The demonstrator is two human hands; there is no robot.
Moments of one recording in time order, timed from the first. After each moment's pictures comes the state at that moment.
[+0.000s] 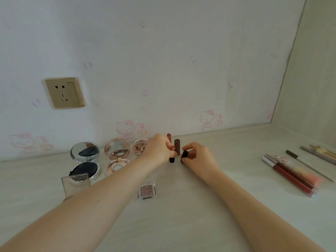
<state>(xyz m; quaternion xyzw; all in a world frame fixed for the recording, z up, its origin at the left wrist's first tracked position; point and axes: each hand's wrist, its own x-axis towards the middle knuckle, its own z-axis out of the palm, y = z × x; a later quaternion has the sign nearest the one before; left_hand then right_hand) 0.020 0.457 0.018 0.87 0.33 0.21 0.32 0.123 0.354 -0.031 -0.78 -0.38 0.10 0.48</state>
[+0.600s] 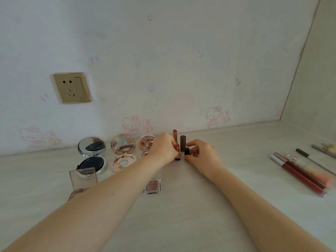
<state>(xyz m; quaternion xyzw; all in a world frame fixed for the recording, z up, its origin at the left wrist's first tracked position) 0.021 0.459 0.010 0.87 0.35 0.18 0.30 0.126 0.360 -0.037 -0.79 -0.43 0.06 0.43</state>
